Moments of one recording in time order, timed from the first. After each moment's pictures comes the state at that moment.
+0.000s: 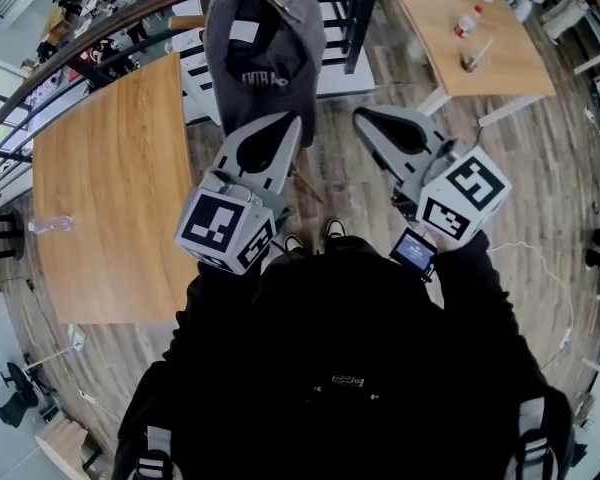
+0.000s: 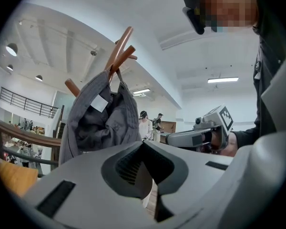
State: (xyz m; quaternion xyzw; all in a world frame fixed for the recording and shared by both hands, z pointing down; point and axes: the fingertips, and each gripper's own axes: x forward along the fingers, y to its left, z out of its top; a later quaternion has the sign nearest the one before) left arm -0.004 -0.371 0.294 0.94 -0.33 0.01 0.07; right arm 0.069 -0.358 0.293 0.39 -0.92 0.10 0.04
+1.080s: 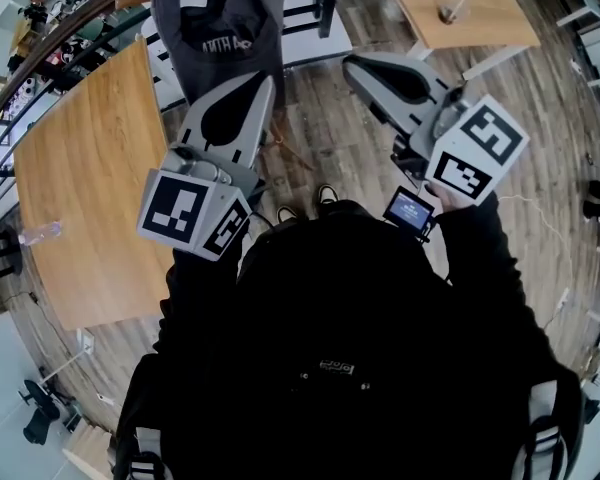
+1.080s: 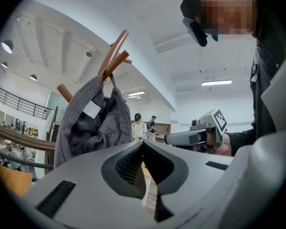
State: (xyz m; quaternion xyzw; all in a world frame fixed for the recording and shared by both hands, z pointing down) left arm 0.010 -0.366 0.275 0.95 -0.30 0.00 0.05; right arm 0.094 -0.355 0.274 0.39 -0.92 0.10 0.02
